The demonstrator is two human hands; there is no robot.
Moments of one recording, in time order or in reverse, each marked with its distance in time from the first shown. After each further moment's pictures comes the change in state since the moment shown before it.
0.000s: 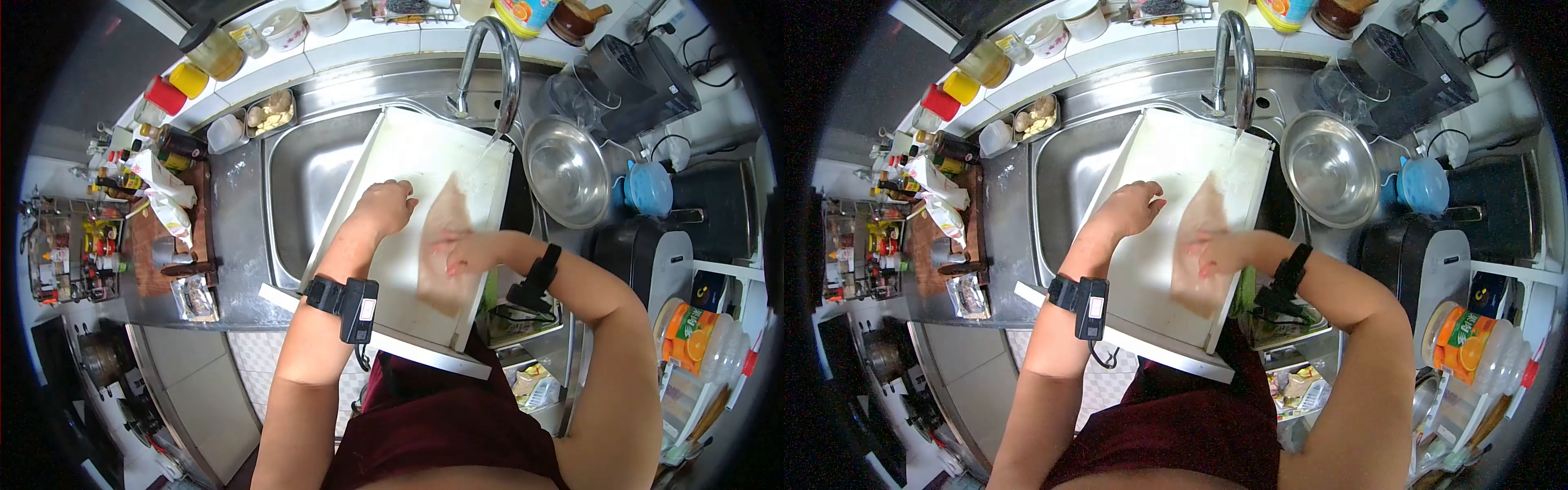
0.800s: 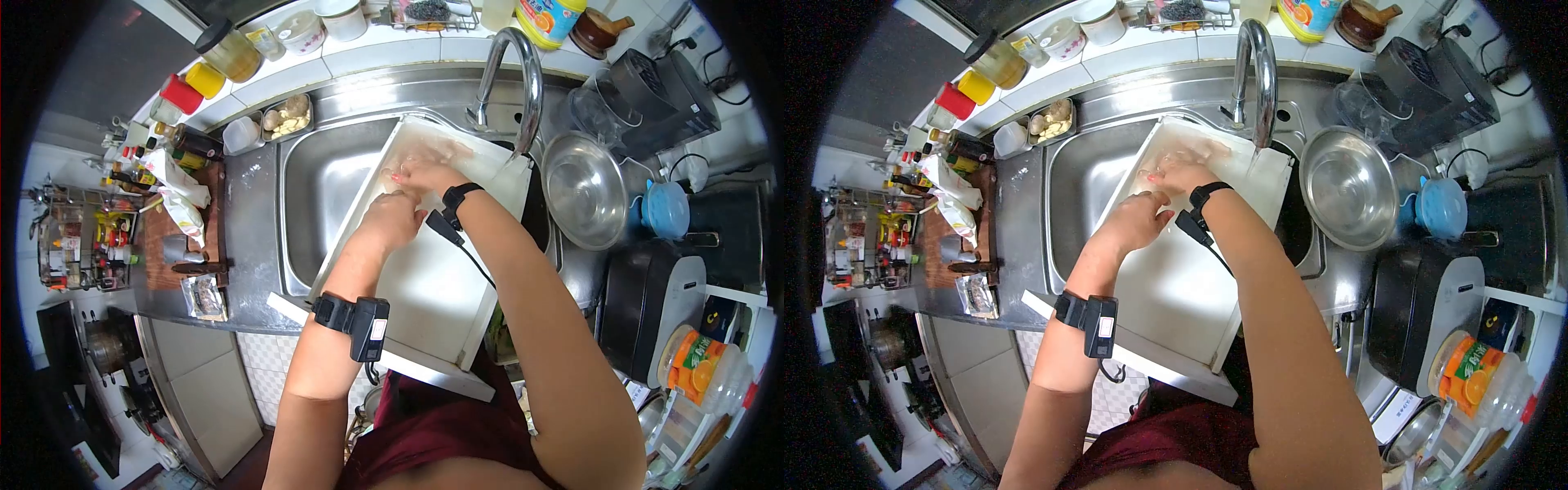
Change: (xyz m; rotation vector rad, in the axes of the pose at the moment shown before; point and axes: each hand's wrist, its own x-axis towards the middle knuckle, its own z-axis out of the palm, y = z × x) left_hand -0.002 -0.002 -0.006 -0.038 0.022 -0.074; right_hand 0.154 0.072 -0.129 0.061 0.414 0.507
